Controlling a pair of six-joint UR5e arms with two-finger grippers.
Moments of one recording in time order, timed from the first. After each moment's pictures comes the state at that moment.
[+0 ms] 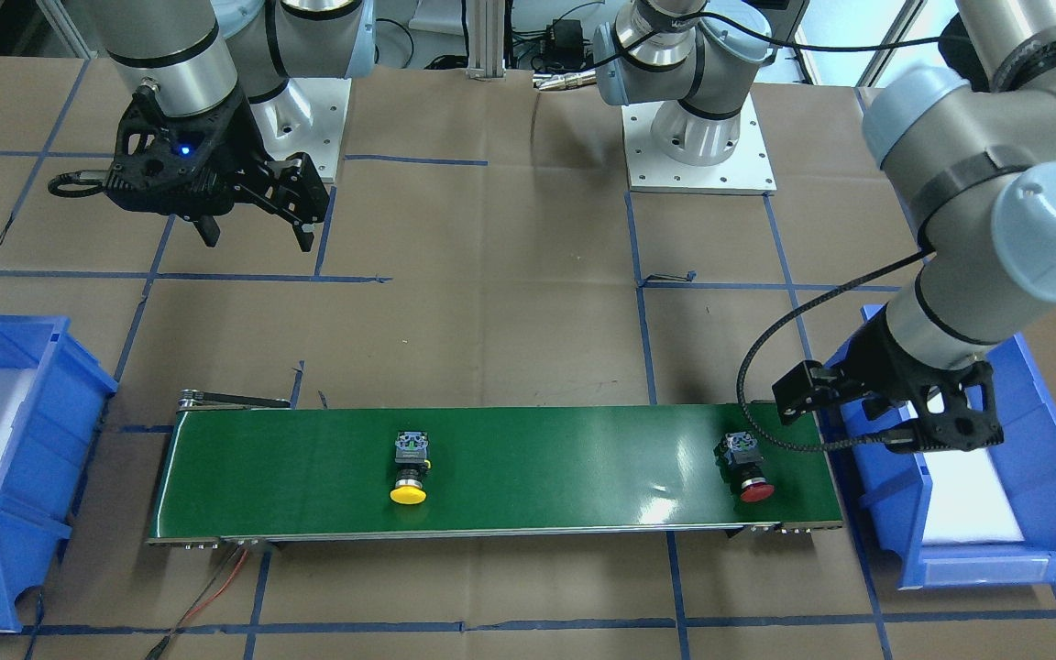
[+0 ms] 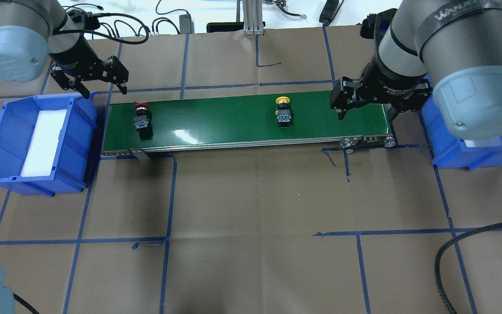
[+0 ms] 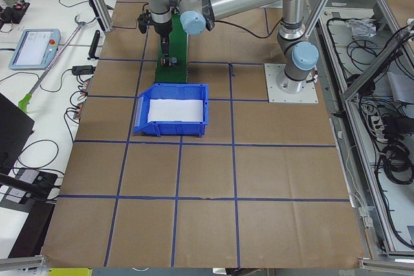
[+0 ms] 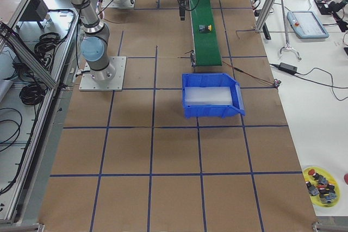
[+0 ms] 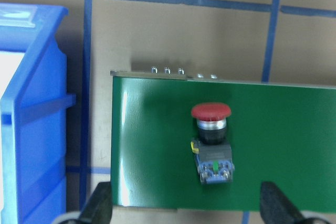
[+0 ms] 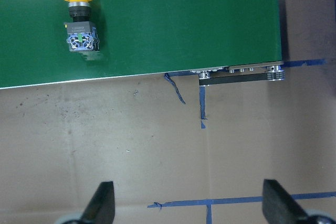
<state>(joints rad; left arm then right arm) -1.39 -1.83 -1.50 -1.40 1.55 0.11 1.62 -1.63 1.73 -1.75 -1.54 0.12</state>
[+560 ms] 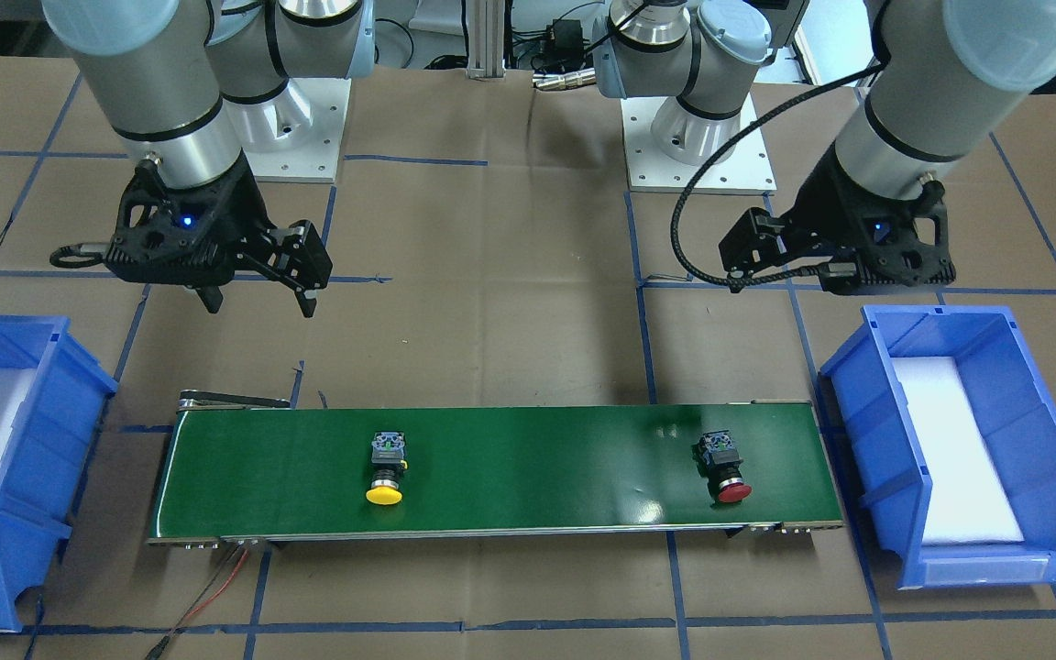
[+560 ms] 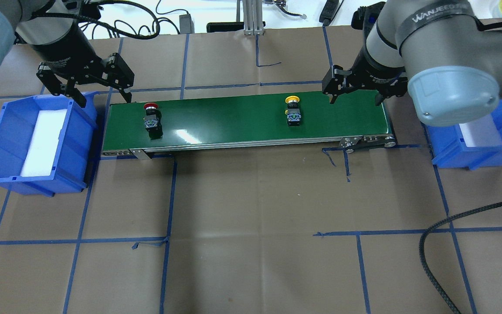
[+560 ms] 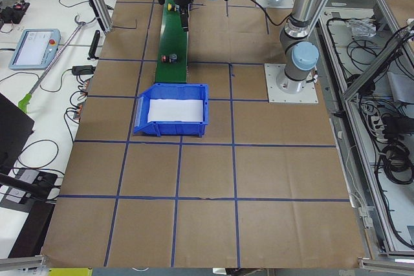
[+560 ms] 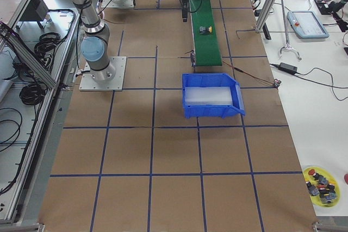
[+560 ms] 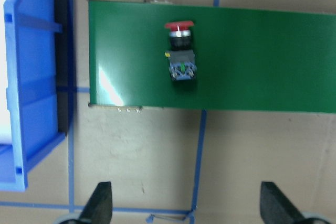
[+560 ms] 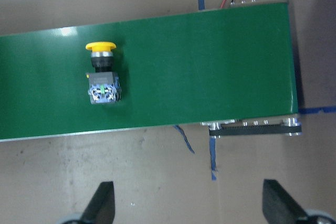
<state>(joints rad) -1.49 -1.65 -1.52 -1.61 1.55 0.03 1.62 -1.50 1.73 -1.97 -1.53 0.13</state>
